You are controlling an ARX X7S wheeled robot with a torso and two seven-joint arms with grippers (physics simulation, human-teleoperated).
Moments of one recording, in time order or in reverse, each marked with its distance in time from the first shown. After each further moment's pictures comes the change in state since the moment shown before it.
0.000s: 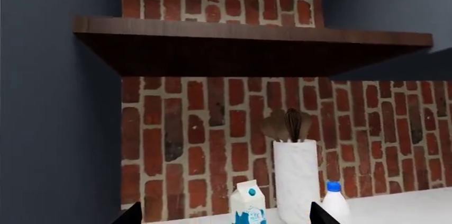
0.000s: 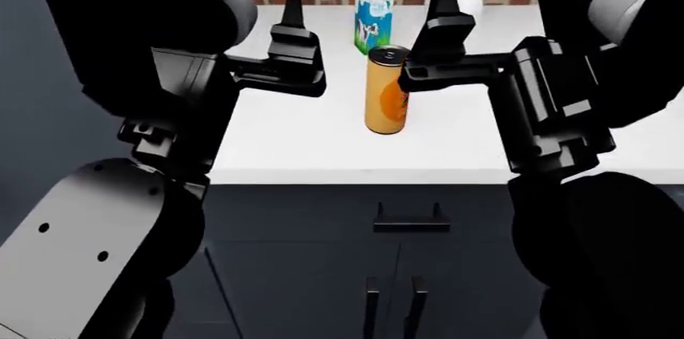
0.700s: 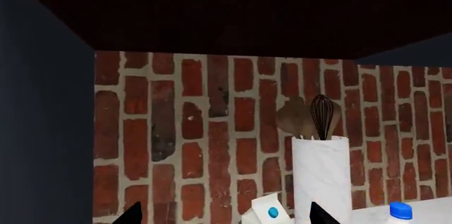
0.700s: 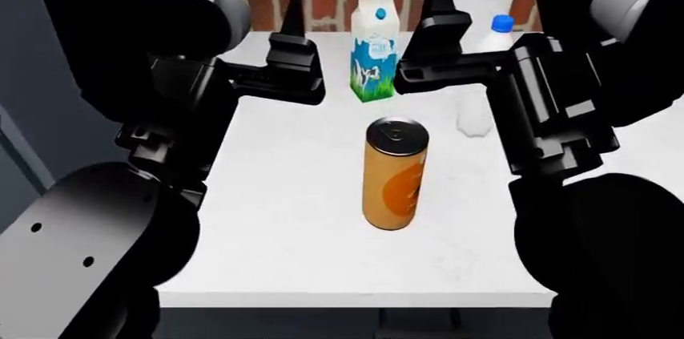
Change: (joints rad) left arm -0.004 -0.029 -0.033 0.010 -0.133 -0.040 -0.064; right arm 0.024 0.028 -0.008 -0.023 0.081 0.025 0.049
